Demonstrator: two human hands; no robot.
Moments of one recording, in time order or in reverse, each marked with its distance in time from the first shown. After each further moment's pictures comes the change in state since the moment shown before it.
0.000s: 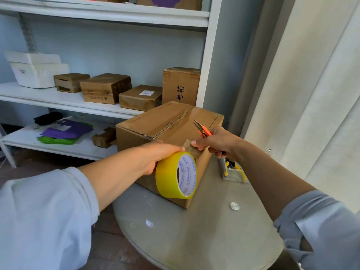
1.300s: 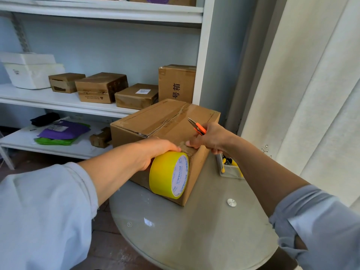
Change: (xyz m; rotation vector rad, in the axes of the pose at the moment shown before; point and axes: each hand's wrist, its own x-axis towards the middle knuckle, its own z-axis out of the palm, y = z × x) left_hand 0.001 0.007 0.003 0.100 -0.021 -0.034; right_hand 0.003 0.000 -0.001 -0.104 0.003 -0.050
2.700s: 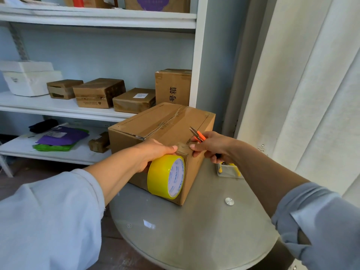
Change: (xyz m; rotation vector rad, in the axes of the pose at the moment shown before) left_hand 0.001 -0.006 -0.001 0.068 0.043 0.078; right_hand -0.014 0.017 -0.001 0.233 -0.096 0.142
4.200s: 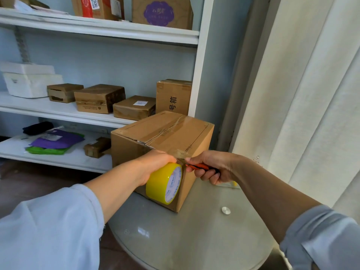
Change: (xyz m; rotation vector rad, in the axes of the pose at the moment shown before) left_hand -0.011 -0.008 0.005 -0.128 -0.035 0.077; right_hand -0.027 -0.006 0.015 0.039 -0.258 0.218
